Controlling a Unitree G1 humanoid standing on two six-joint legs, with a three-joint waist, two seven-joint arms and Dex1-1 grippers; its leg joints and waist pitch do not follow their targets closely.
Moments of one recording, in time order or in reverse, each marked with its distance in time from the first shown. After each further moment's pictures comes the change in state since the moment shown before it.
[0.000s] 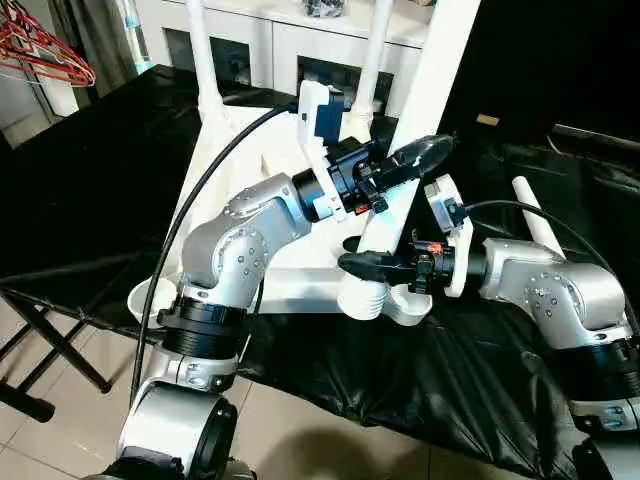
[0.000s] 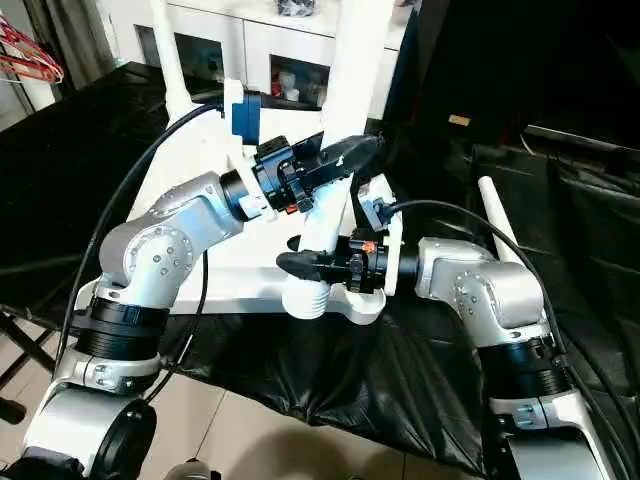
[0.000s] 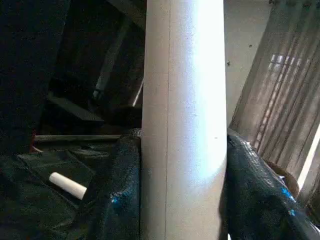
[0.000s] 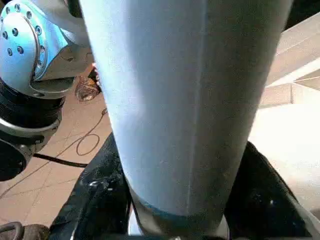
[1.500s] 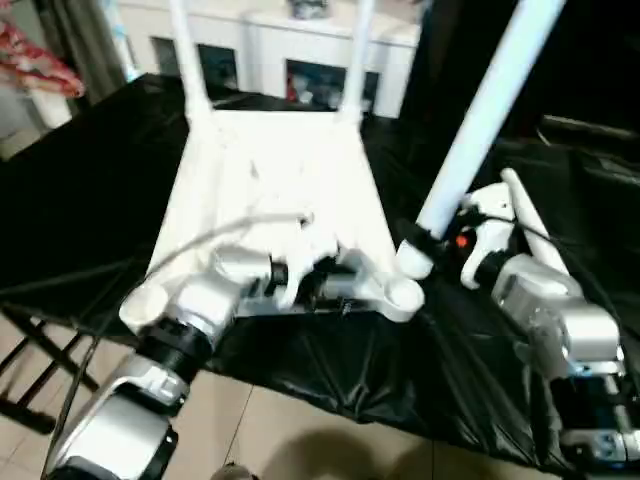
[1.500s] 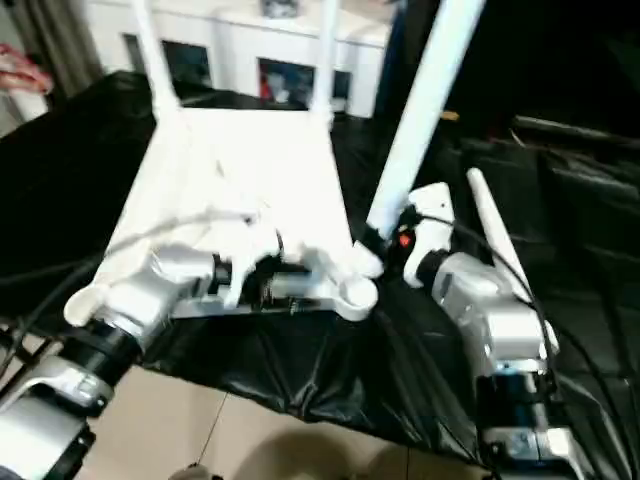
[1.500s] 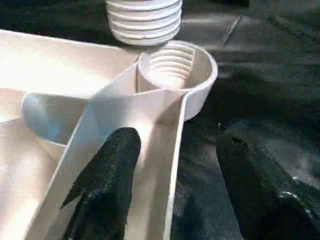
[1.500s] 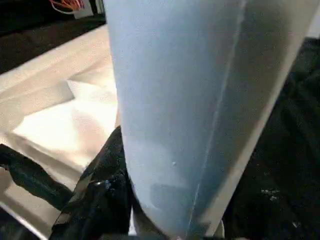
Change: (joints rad) left arm 0.082 0.252 -0.385 0.497 0.503 -0.393 -0.286; right arm 0.151 0.093 -0.127 0.071 -0.292 -0.341 -0.505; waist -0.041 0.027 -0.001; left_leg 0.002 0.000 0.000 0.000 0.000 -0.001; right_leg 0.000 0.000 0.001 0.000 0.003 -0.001
